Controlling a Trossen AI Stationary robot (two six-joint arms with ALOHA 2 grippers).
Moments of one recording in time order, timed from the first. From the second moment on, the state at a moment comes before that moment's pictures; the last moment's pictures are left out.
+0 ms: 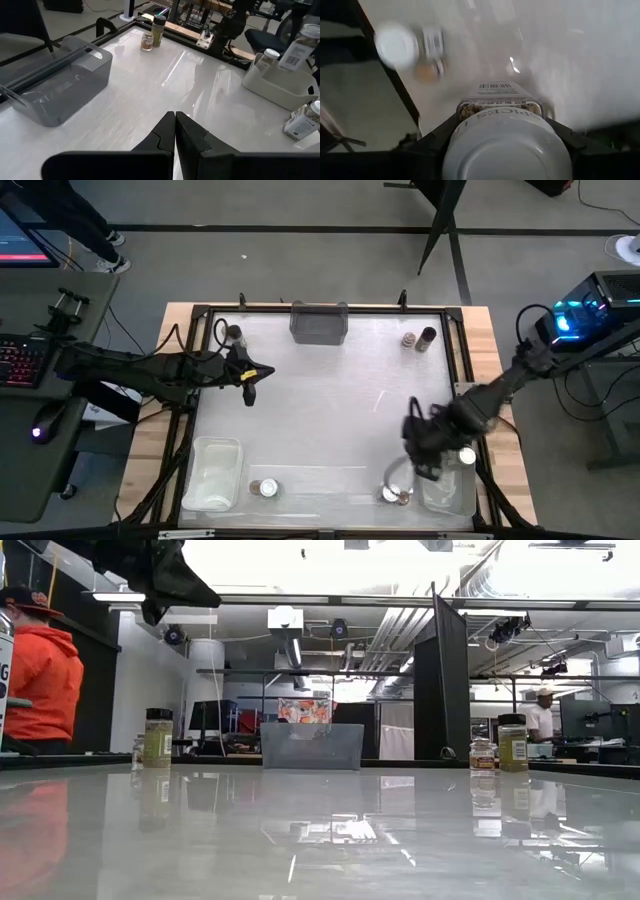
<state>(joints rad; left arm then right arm) -0.08 0.82 0.60 -0.18 -0.36 -0.37 0.64 1.45 1.43 -1.41 -0.09 1.01</state>
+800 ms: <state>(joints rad) -0.08 0.82 0.60 -0.17 -0.36 -0.37 0.78 1.32 0.91 -1.14 -0.08 1.15</state>
